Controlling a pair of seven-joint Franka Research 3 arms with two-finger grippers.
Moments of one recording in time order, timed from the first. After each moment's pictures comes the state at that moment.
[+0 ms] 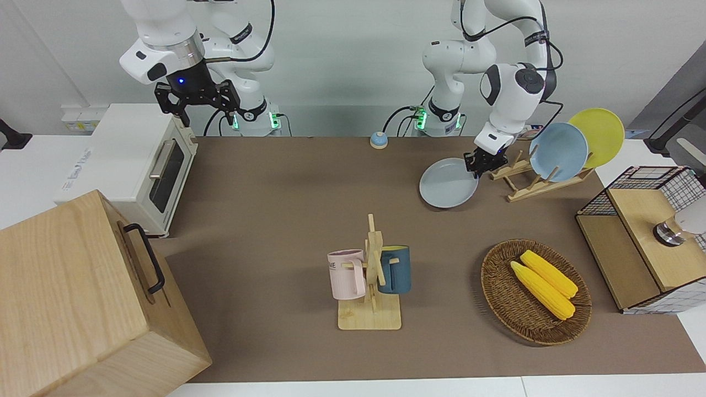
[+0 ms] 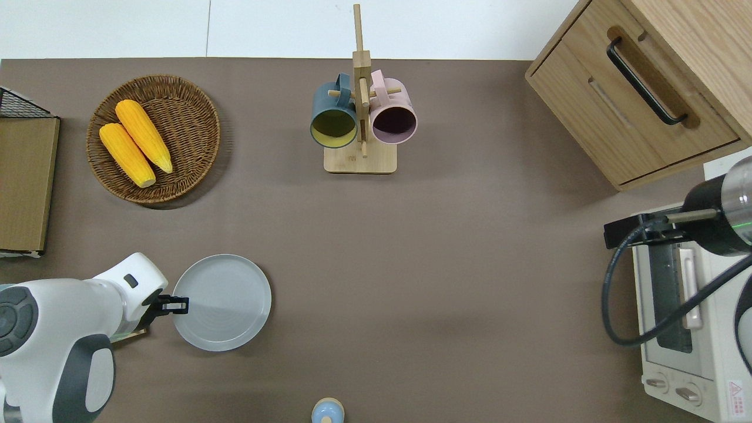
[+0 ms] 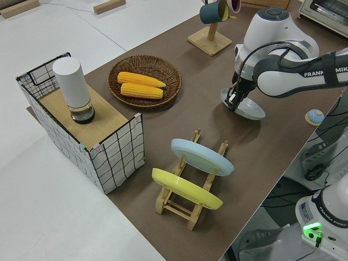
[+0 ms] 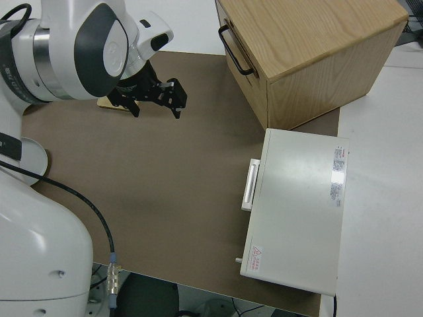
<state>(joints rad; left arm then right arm) -0.09 -0.27 0.05 -2.52 -0.04 2.25 0.04 -0.08 -0.02 0.19 -1.50 0.00 1.41 0.06</state>
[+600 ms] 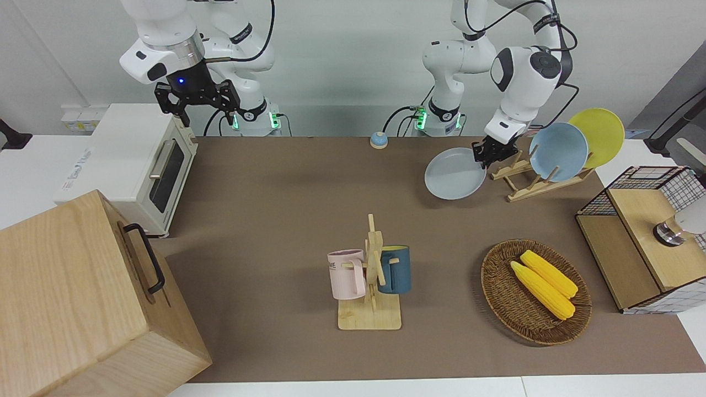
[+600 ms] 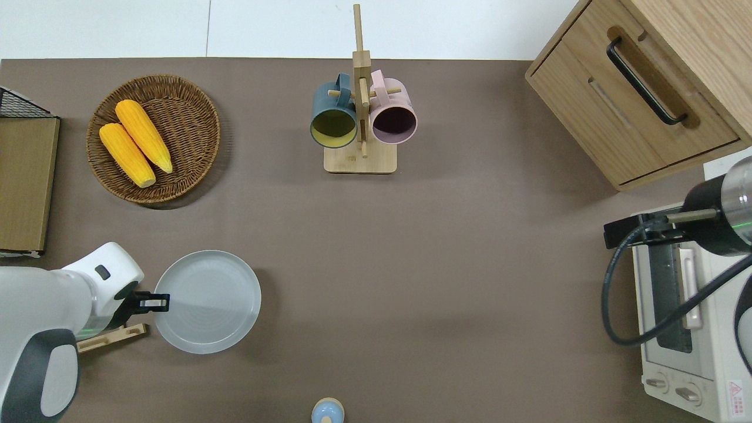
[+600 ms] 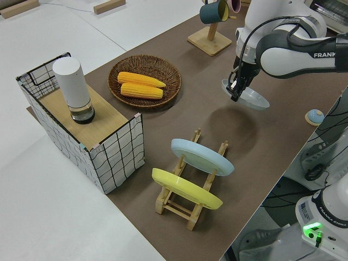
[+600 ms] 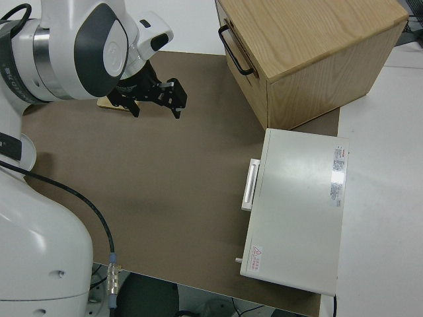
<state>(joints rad) -0.09 -0.30 0.06 -2.39 -0.03 2.06 0.04 -0.08 -0.02 0.19 -1.50 0.00 1.41 0.06</state>
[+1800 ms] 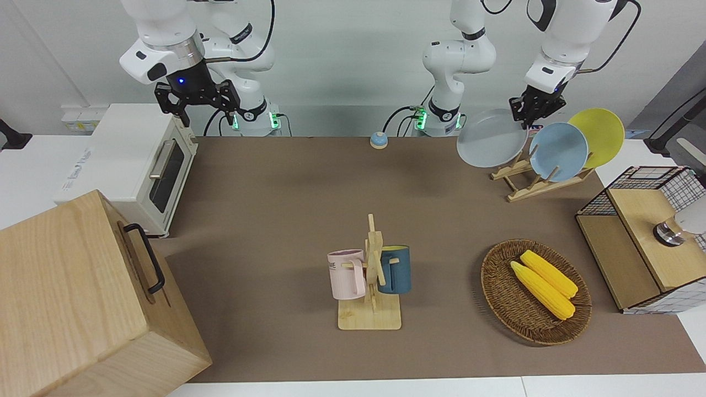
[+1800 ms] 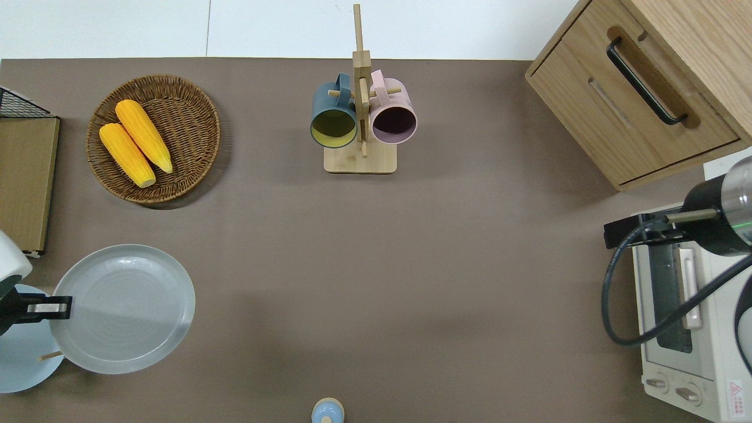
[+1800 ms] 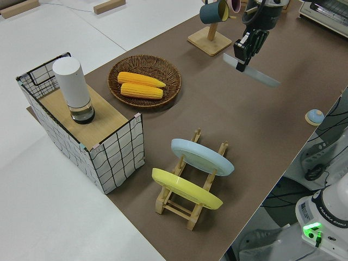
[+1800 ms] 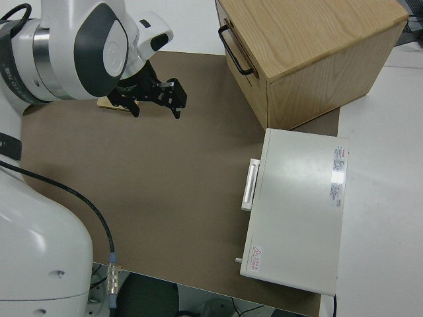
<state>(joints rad) -0.06 -0.33 0.07 -2.01 0.15 1.63 0.04 -0.08 -0.02 0.19 -1.50 0.00 1.41 0.06</state>
